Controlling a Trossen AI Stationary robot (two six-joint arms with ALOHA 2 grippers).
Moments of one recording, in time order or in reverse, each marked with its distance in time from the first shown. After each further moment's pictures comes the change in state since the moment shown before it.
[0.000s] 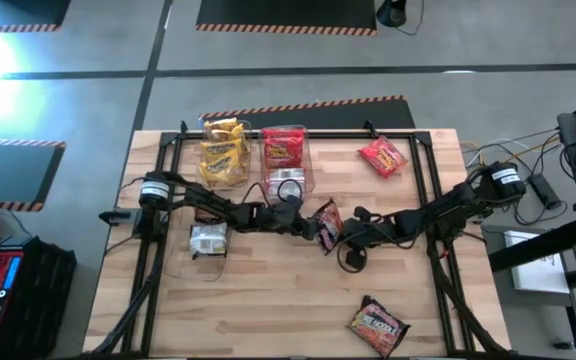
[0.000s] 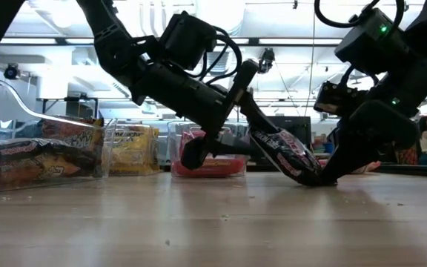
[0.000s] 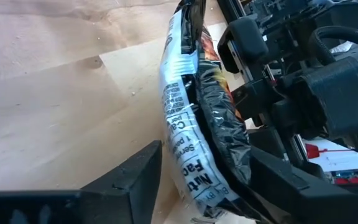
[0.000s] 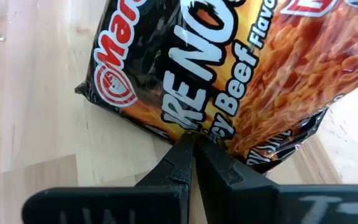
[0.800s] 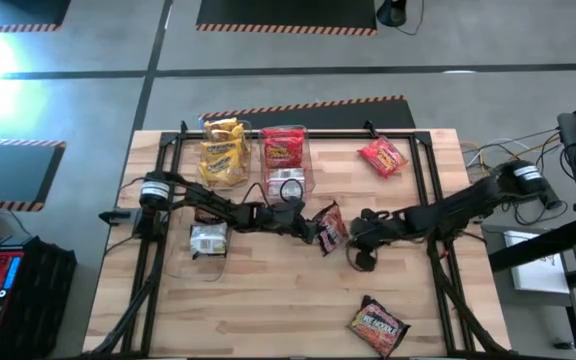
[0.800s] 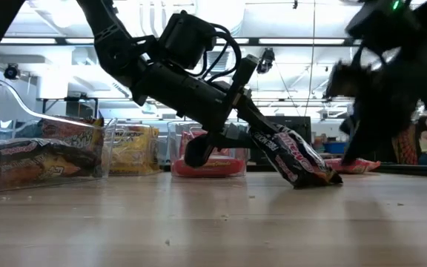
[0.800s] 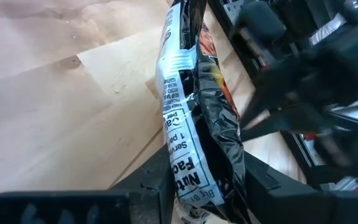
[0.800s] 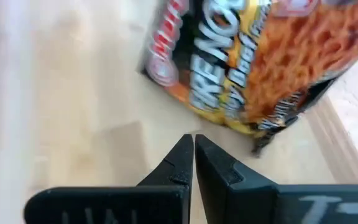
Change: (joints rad) left arm 0.002 -0.001 0.000 0.023 0.048 0.080; right arm 0.021 -0.370 0.020 -0.234 -0.130 0.084
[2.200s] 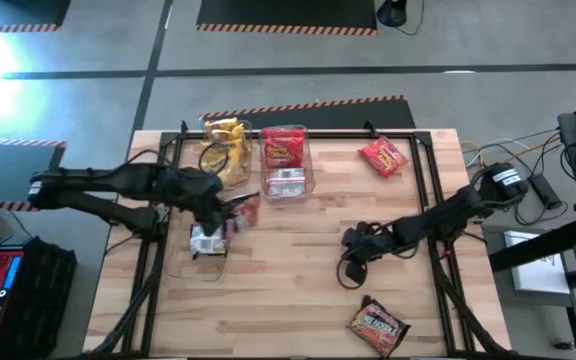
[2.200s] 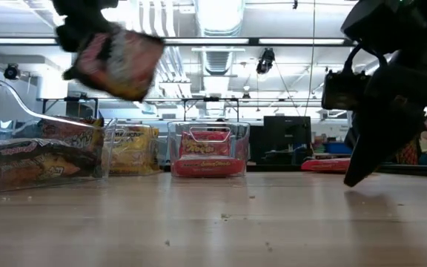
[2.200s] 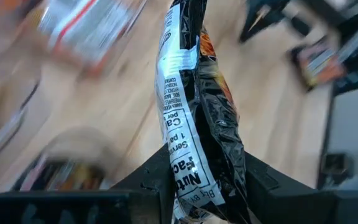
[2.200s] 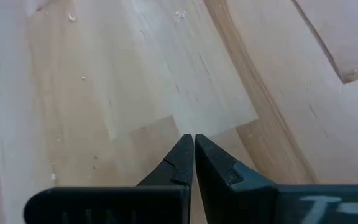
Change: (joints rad) left arm 0.004 -1.035 0.000 -1.424 0.073 0.402; right arm 0.104 0.209 0.103 0.026 0.030 0.223
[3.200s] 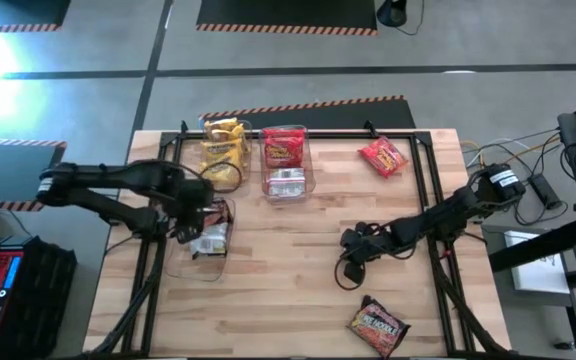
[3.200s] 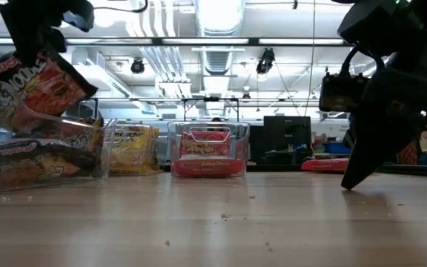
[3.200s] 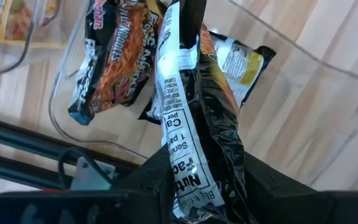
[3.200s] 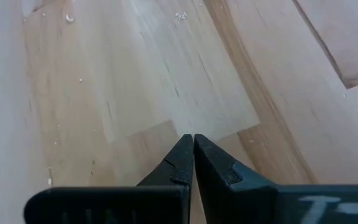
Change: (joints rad) left arm 0.000 0.160 0.152 -0.663 0.049 0.180; right arm 0.000 0.026 0.014 -0.005 0.000 -0.011
